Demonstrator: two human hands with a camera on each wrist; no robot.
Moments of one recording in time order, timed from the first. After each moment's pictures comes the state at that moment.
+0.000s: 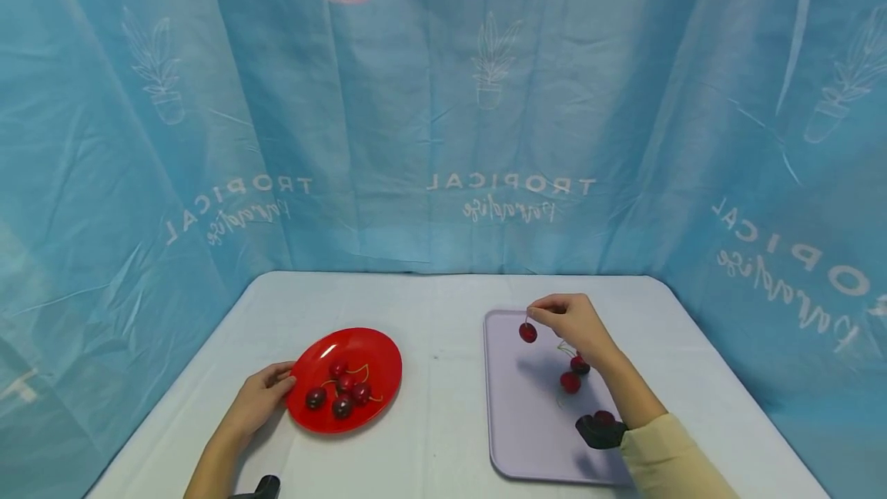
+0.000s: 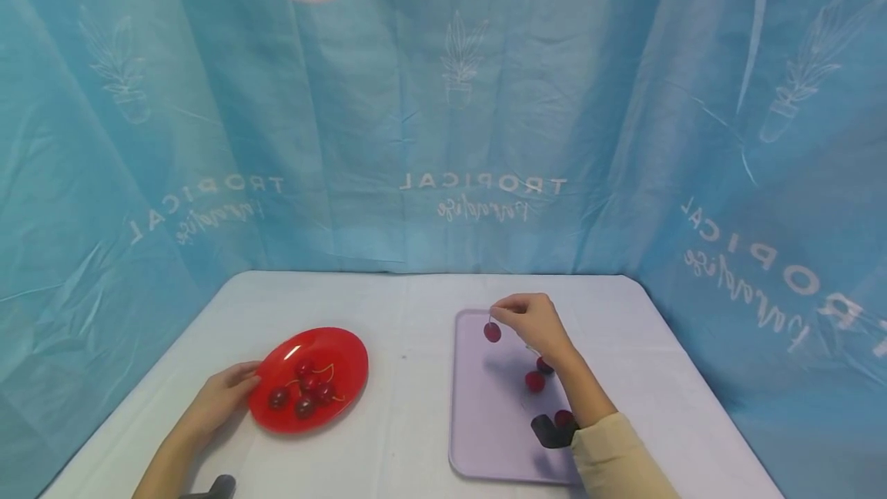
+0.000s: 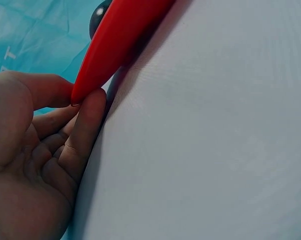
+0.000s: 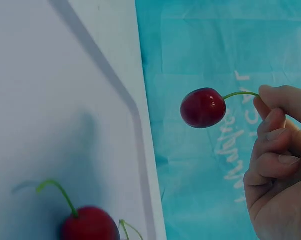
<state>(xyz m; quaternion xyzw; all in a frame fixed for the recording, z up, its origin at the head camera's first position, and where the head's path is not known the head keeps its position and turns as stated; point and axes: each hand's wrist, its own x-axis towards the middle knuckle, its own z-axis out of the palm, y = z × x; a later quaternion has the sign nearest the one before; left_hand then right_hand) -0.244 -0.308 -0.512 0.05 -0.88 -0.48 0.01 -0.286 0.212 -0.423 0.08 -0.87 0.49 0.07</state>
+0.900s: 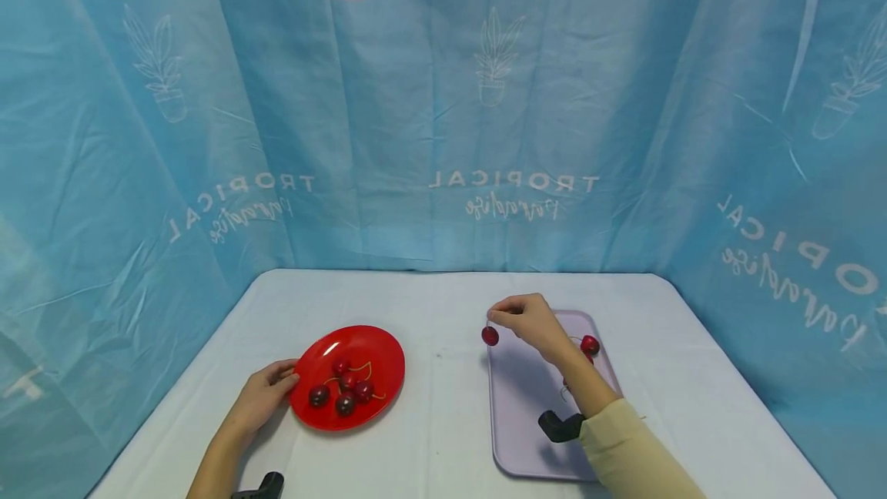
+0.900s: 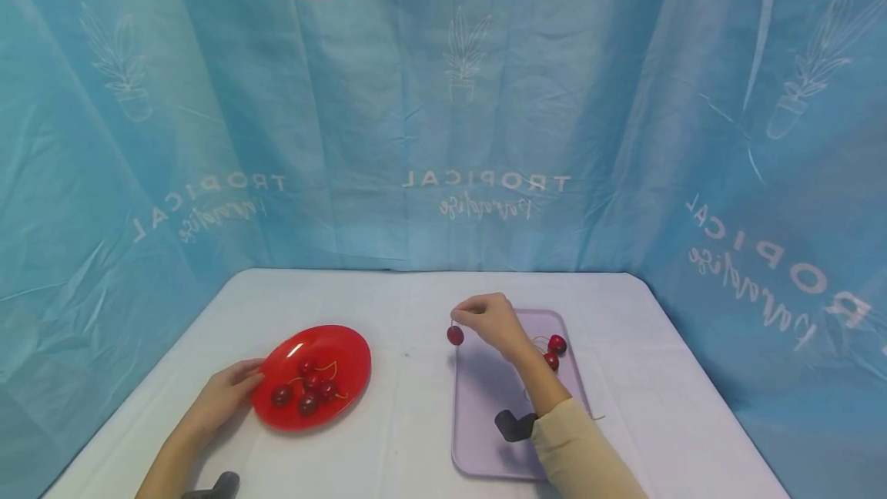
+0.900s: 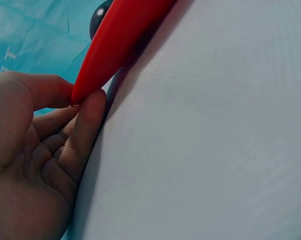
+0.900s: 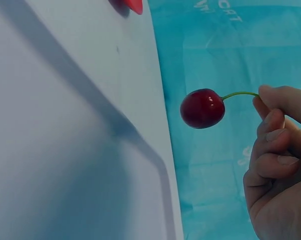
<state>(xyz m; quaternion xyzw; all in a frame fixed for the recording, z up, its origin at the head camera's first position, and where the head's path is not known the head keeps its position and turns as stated) -0.245 -0.308 -0.513 0.05 -0.87 -0.49 0.00 -0.304 0.153 -0.434 0.12 -0.84 0.53 0.03</state>
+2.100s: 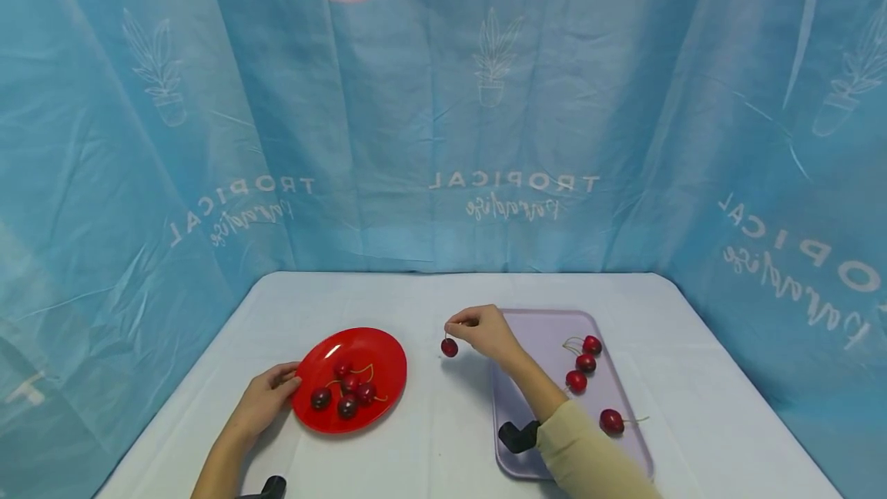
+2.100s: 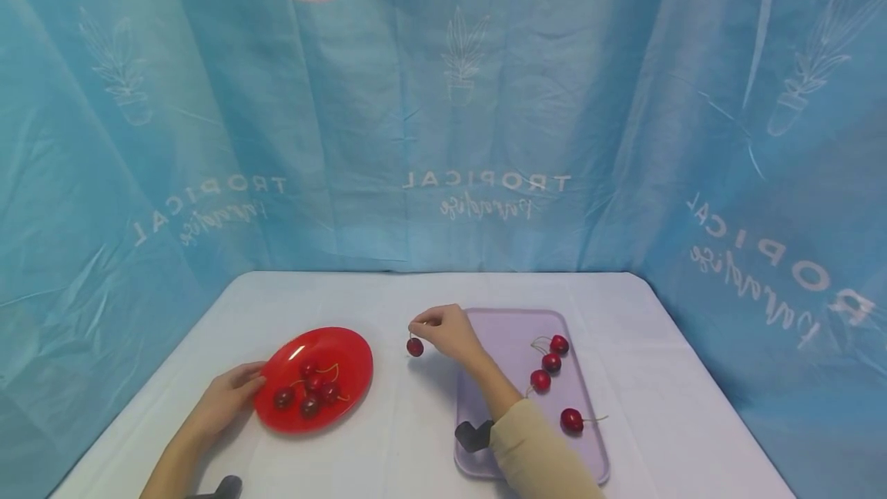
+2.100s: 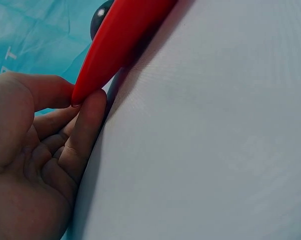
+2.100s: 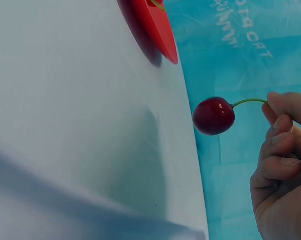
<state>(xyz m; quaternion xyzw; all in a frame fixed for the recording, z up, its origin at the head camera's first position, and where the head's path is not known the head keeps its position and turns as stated) -0.245 -0.307 -0.511 0.06 -0.87 -0.48 0.00 -0.312 0.082 -0.459 0.17 -0.85 0.51 0.03</state>
